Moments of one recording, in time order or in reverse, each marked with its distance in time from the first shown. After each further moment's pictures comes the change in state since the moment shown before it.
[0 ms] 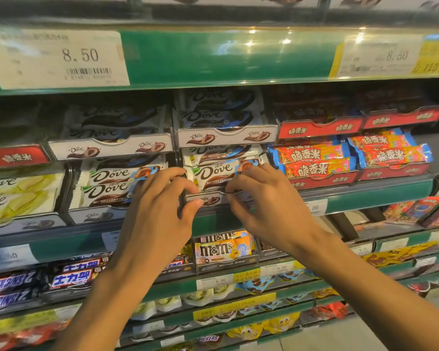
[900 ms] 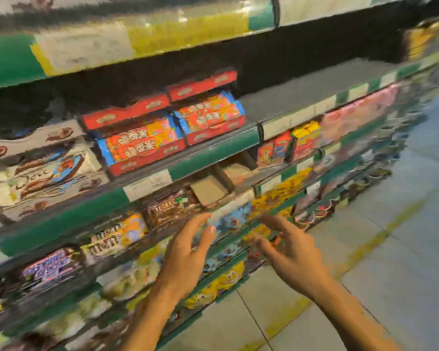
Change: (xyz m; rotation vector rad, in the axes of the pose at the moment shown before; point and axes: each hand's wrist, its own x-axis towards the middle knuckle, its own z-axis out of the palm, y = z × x) left_hand -0.101 0.209 0.144 -0.703 -0.560 -0.114; right_hand -0.292 0.089 -0.126 0.323 0.031 0.855
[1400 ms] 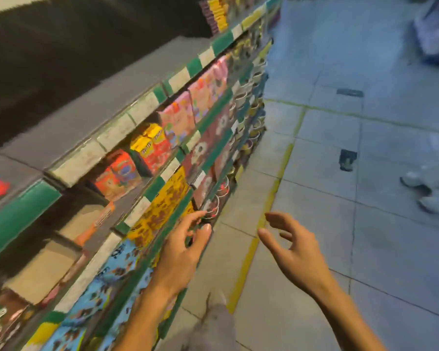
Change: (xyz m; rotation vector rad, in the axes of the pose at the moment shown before) left_hand 0.102 0.087 0.268 -0.075 -0.522 0.198; right_hand -0.063 0.184 -0.169 0.098 0.525 0.479
